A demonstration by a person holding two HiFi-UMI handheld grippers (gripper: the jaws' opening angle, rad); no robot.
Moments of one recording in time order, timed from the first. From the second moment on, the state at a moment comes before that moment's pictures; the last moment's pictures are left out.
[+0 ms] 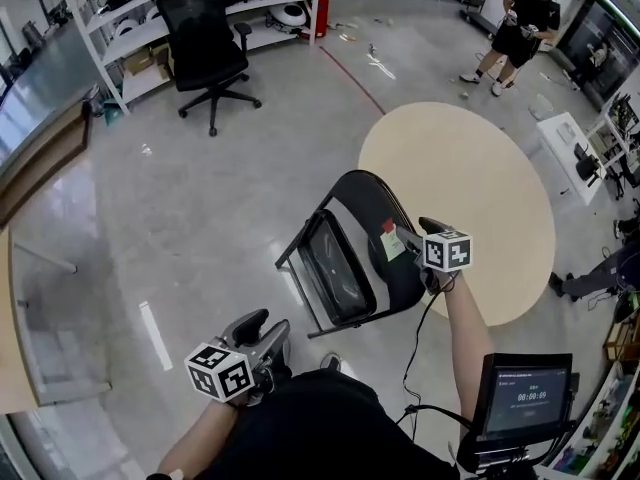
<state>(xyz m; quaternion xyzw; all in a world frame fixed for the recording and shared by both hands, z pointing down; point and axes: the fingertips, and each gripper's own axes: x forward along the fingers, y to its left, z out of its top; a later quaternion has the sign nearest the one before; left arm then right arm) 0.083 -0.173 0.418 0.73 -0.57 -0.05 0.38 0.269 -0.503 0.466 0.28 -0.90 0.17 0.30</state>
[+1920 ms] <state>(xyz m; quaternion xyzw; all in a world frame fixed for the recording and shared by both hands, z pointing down) -0.009 -0.105 0.478 0.70 -0.53 -0.13 0.46 0.135 -0.330 0.447 0.20 -0.90 0.26 0.30</state>
